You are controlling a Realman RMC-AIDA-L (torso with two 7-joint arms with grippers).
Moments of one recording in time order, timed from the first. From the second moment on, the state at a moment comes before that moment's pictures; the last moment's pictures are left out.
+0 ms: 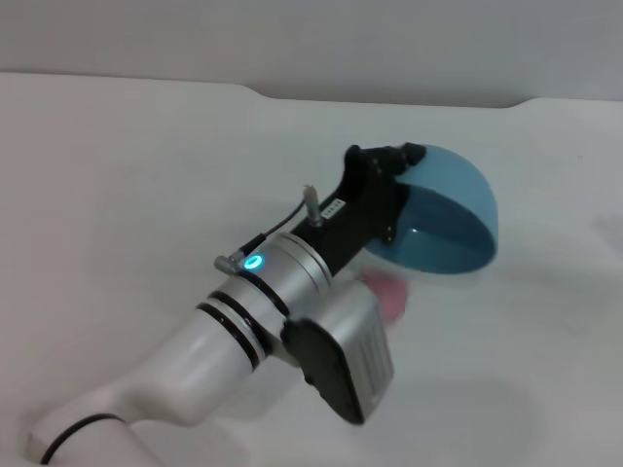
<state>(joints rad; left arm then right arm) -0.41 -2.08 2.70 0.81 2.16 -0.82 -1.61 0.32 2.06 -0.46 -0.79 -1.81 -1.51 1.92</state>
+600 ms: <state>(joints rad) -0.44 -2.08 2.61 0.88 2.09 -0.81 -1.75 0.31 2.07 -0.47 -0.78 -1.81 -1.55 1.79</state>
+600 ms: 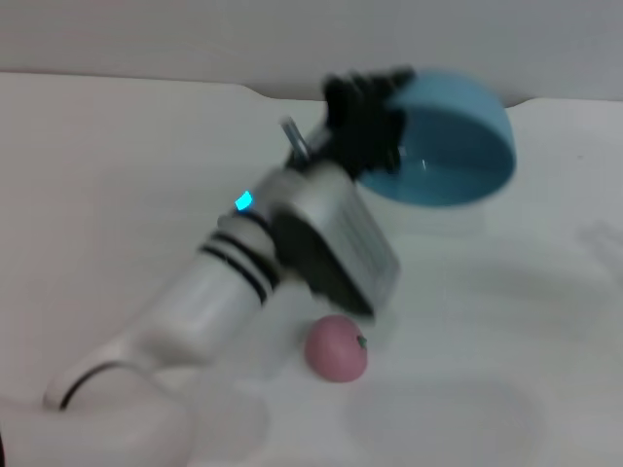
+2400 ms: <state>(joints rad) -0.46 -2.05 1.17 1.17 2.54 1.24 -2.75 0.69 2.08 -1.49 -0.77 -2.05 -1.29 1.94</state>
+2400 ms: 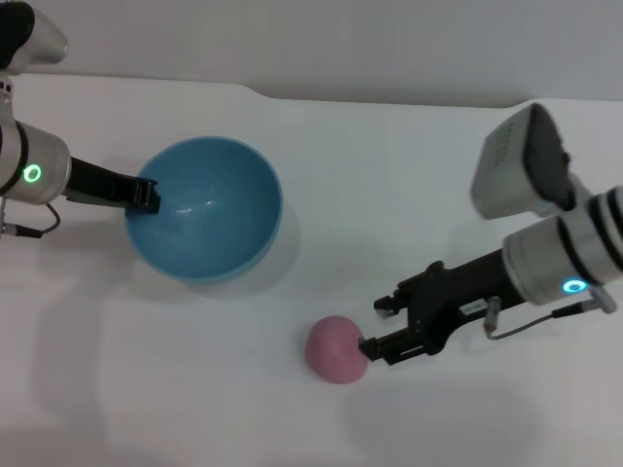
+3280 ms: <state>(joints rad) -0.47 -2.05 1.18 1.18 2.54 1.24 -2.74 0.70 2.09 -1.89 -0.75 -1.91 -0.95 1.99</state>
